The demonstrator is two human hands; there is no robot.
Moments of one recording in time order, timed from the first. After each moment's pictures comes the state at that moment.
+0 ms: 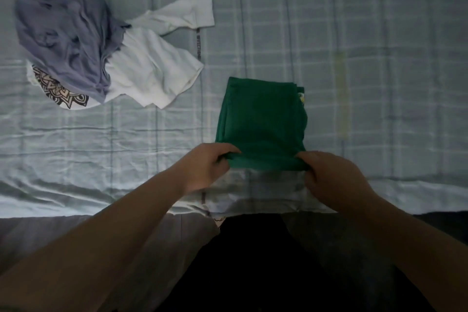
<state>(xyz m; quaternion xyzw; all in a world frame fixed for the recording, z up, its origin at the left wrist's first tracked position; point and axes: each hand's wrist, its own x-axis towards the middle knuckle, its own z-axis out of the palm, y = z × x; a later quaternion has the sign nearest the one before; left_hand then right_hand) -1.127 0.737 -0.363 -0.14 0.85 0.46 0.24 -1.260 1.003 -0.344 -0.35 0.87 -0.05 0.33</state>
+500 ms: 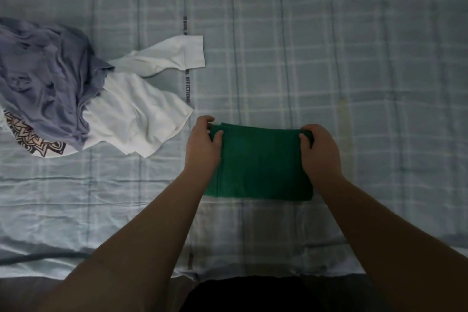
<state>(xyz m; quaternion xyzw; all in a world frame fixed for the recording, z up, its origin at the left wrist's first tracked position) -1.268 0.702 -0.459 -0.44 0.79 0.44 0.01 -1.390 0.925 -0.464 -0.08 0.93 -0.30 0.21</state>
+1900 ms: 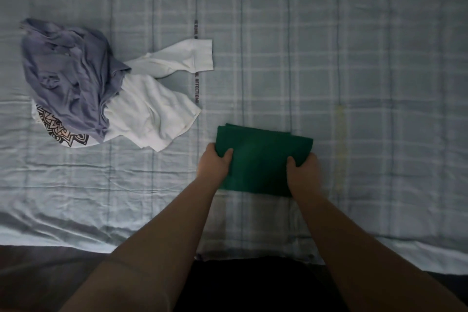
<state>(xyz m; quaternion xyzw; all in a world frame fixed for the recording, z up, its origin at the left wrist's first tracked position) -1.251 0.727 -0.456 -0.54 0.68 0.46 0.17 -1.350 0.919 -0.453 0.15 0.87 -0.33 0.33</state>
